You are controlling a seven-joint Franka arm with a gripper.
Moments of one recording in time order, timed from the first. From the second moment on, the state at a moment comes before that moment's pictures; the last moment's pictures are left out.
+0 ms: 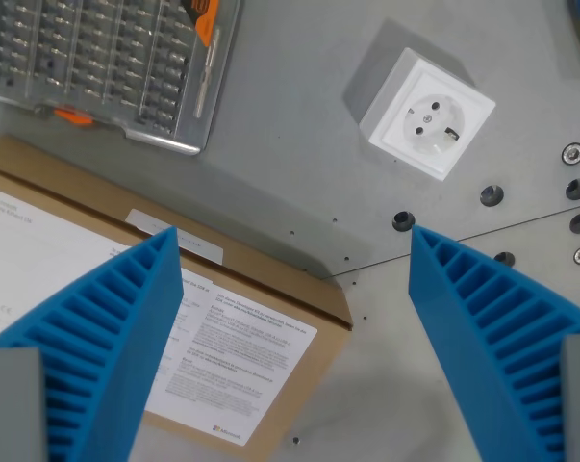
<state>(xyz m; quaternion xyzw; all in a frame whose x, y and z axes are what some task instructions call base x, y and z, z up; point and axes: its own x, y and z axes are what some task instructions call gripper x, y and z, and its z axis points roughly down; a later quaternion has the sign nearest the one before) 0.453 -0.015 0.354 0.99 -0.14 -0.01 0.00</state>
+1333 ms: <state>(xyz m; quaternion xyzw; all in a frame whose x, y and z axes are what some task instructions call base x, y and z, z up) 0.453 -0.021 0.343 0.99 -0.10 -0.01 0.00</state>
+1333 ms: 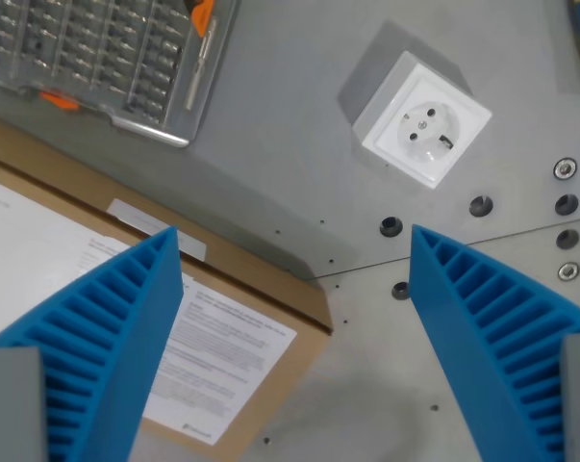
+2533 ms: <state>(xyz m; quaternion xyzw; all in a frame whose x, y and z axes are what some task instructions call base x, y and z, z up) 0.443 -0.057 0.275 1.00 0.07 0.00 0.00</state>
